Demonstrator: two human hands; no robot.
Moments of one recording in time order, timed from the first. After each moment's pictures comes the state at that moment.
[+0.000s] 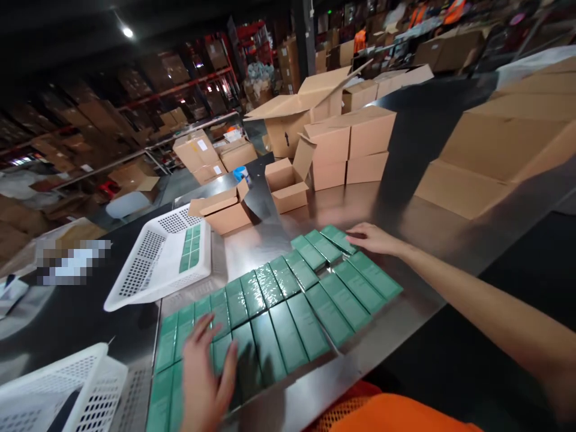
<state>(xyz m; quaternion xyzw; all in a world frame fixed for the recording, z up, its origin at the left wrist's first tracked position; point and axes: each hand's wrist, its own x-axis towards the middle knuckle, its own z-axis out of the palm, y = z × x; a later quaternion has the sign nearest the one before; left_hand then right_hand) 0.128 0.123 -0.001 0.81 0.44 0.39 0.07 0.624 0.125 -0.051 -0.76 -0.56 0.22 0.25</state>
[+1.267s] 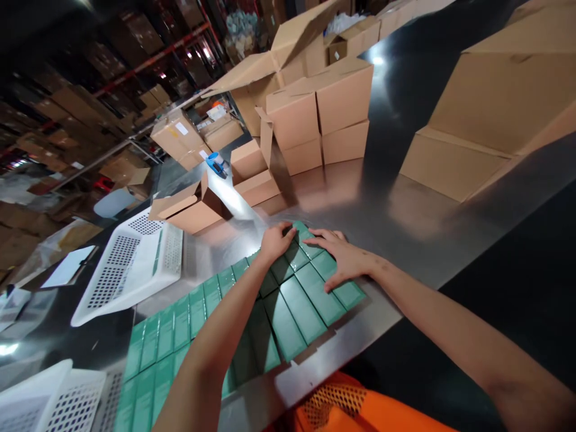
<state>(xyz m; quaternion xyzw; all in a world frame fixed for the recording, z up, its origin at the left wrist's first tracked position) 0.454 0.250 -0.049 0.89 0.39 0.08 0.21 0.624 0.093 -0.077 -0.59 -0.72 0.26 0.24</state>
